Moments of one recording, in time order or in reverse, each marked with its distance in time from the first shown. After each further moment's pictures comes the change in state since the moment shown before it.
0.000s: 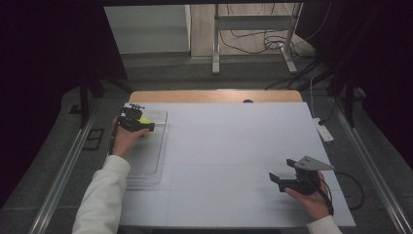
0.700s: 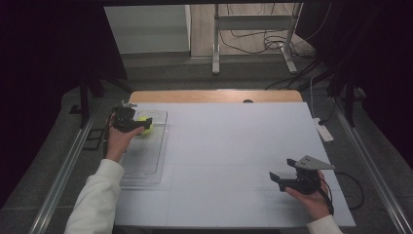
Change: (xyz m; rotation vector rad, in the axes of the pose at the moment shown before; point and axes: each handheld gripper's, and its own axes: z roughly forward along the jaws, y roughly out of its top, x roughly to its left) left arm 0.004 -0.008 -0.034 -0.157 -0.070 -0.020; right arm -0.002 0.000 0.000 -0.007 0.000 0.006
